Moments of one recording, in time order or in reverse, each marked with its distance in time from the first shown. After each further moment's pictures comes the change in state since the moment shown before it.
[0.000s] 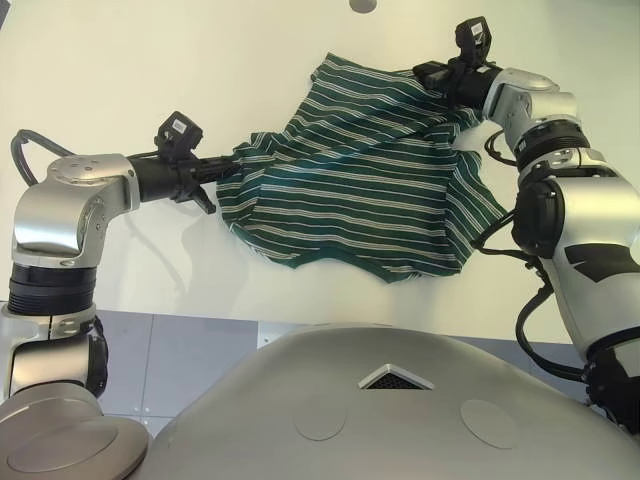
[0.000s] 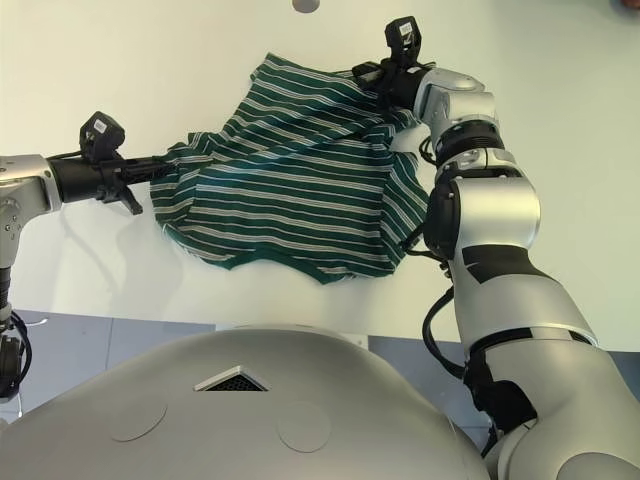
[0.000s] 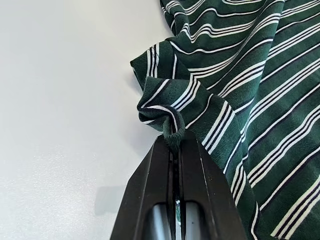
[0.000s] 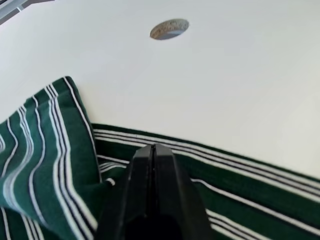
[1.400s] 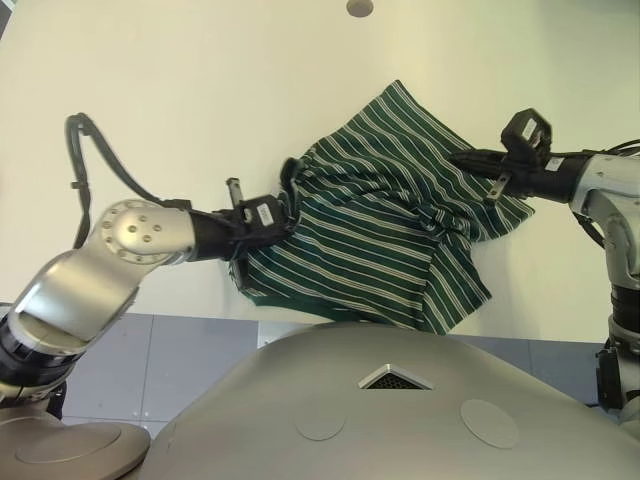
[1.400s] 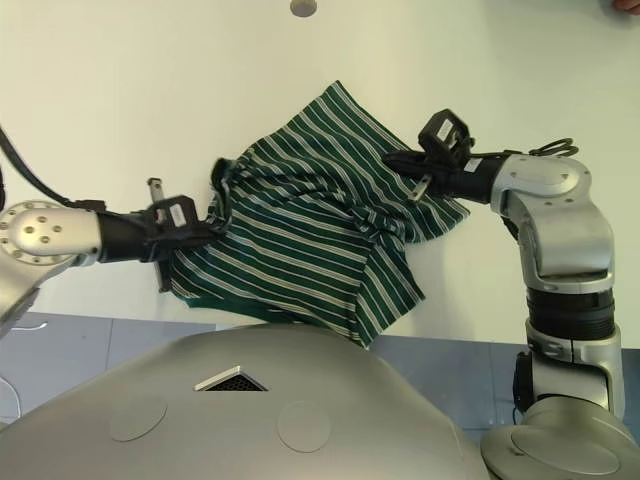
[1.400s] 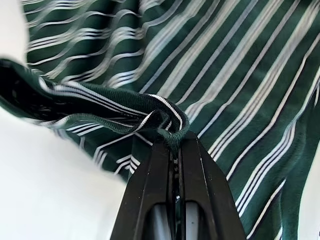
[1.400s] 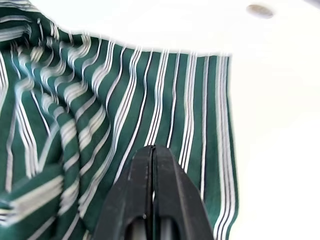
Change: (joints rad) left arm 0.070 0.193 -0.373 -0.662 0.133 0.015 0.050; right arm 0.846 -0.464 0.105 -1.581 0.126 0.494 0.179
